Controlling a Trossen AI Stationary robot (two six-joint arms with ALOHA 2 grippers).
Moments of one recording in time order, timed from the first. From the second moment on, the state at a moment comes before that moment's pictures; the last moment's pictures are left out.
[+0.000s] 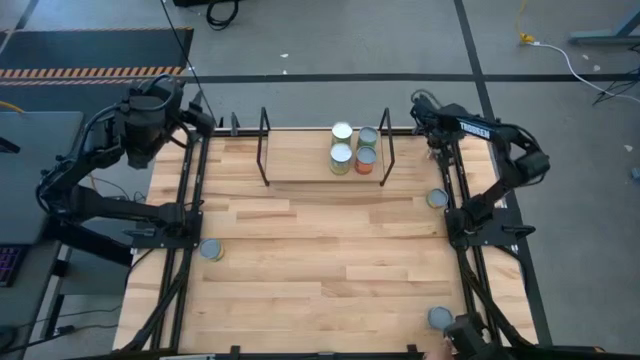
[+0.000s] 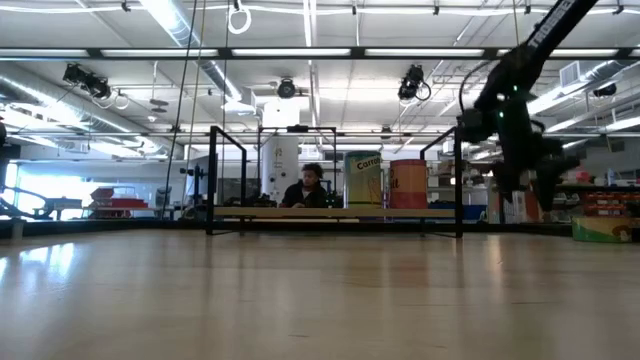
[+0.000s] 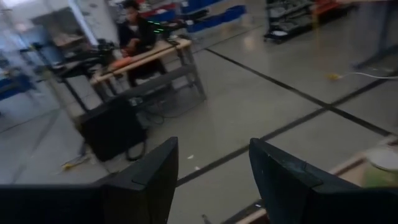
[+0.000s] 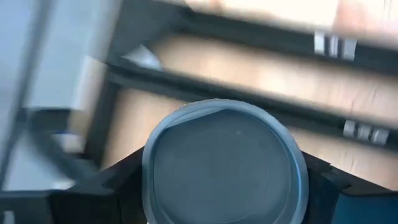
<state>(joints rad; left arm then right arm) 0.25 0.99 1.57 -0.93 -1.00 -0.04 -1.10 1.53 0.95 -0.90 0.36 1.83</state>
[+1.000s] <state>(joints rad) 0.29 1.01 1.57 -0.86 -0.70 0.07 -0.57 2.16 2.23 -0.84 0.00 0.13</state>
